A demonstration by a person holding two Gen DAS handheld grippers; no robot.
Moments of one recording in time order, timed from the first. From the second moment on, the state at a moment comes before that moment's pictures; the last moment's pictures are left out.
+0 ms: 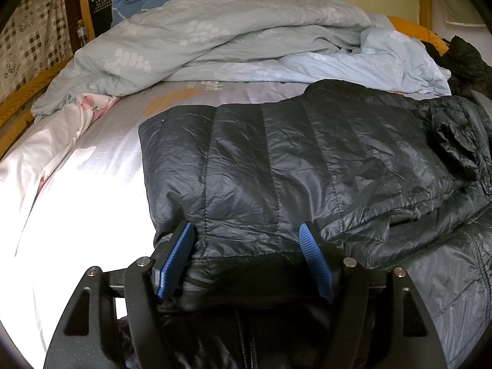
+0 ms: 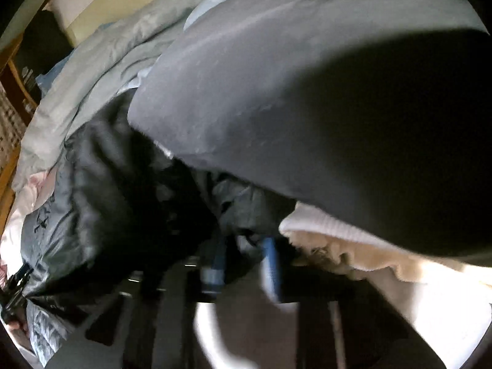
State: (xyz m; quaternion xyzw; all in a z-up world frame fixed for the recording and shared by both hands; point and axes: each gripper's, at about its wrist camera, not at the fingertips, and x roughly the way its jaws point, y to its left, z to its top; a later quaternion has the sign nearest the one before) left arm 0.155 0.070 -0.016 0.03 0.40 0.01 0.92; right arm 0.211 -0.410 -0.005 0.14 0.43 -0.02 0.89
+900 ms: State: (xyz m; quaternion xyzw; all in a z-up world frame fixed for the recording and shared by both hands) left arm 0.186 -0.093 0.033 0.06 0.45 -0.16 0.87; right arm 0.032 -0.348 0.211 -0.07 0.08 -0.08 0.99
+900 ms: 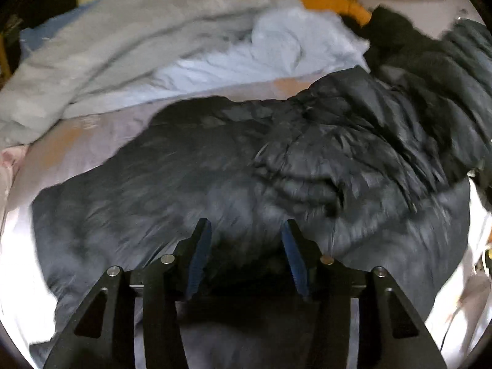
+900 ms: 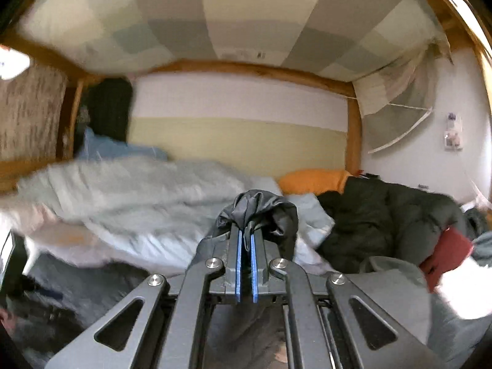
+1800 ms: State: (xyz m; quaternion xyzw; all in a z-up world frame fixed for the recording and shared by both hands) left arm 0.132 -0.213 0.096 0.06 0.30 -0.31 0.90; right arm 0.082 -0.424 0.152 0.12 0.20 0.09 0.97
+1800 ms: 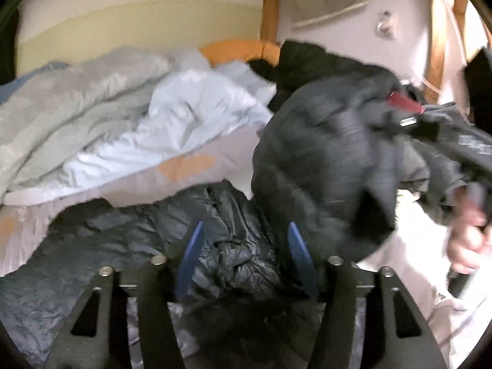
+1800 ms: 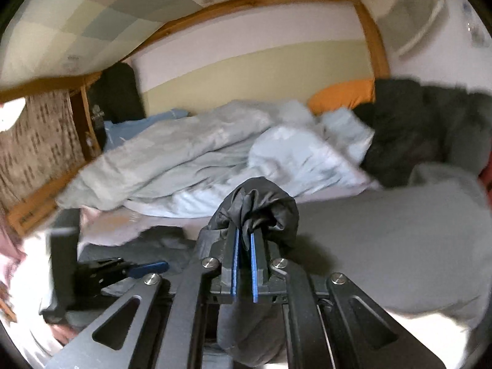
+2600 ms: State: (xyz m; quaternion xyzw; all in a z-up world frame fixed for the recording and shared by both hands) left arm 0.075 -0.145 0.103 0.15 0.27 -0.18 0.93; right arm 0.100 -0.417 0.123 0.19 0.32 0.21 0.90
